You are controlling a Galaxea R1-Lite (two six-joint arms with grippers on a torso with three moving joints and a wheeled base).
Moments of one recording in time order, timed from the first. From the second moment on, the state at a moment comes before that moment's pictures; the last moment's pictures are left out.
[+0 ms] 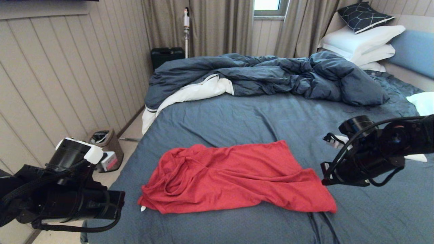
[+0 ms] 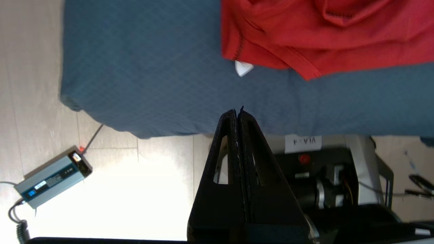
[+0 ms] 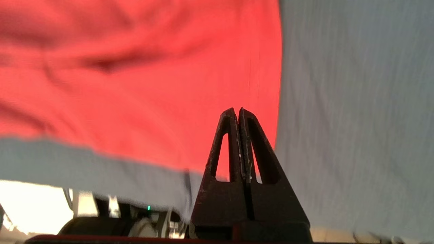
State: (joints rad) left arm -0.36 1.55 -0.66 0.09 0.03 -0.22; right arm -0.01 1.85 -1.08 0.35 0.10 0.12
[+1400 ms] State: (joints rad) left arm -0.54 1.92 -0.94 0.09 0.11 -0.19; right arm -0.07 1.71 -0.81 0.15 0.17 0.09
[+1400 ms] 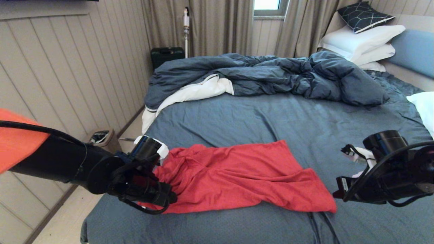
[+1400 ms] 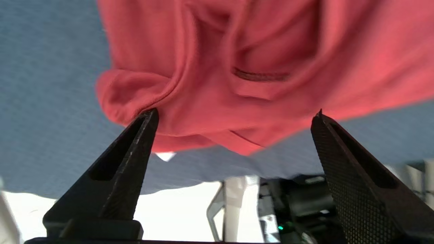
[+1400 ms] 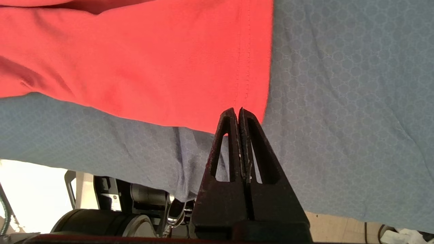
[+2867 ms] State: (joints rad) left arm -0.58 2.05 -1.03 0.09 0.31 -0.24; right arm -0.06 1.77 -0.80 0.15 0.16 0.07
